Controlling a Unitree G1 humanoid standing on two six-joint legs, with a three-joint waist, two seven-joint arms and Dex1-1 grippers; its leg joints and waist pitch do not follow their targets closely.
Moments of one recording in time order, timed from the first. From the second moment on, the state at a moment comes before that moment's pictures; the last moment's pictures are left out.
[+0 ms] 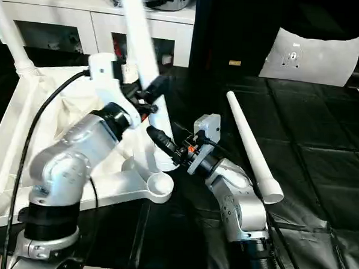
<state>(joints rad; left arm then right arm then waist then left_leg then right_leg) -0.55 -0.12 0.10 -0.19 -0.56 0.72 -0.04 -0.32 -0.09 0.06 0.09 0.38 0.22 0.75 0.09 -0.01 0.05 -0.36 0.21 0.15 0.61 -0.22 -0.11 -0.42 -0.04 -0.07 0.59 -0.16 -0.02</state>
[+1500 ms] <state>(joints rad) -0.69 -0.02 0.34 -0.12 -1.02 1.00 -0.19 -0.38 -0.26 -0.21 0.01 0.83 0.72 0.73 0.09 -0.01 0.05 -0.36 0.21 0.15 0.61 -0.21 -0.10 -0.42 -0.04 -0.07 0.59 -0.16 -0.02</state>
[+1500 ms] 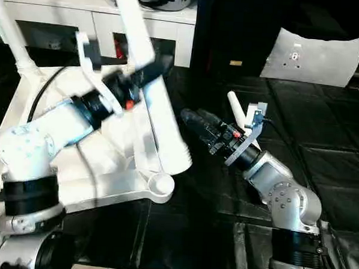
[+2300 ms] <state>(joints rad) -0.67 0.21 0.13 -0.18 -0.92 0.89 -0.54 -0.34 -0.37 -0.17 -0.12 0.98 0.82 0.96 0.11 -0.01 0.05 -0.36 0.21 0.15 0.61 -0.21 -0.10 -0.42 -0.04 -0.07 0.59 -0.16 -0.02</state>
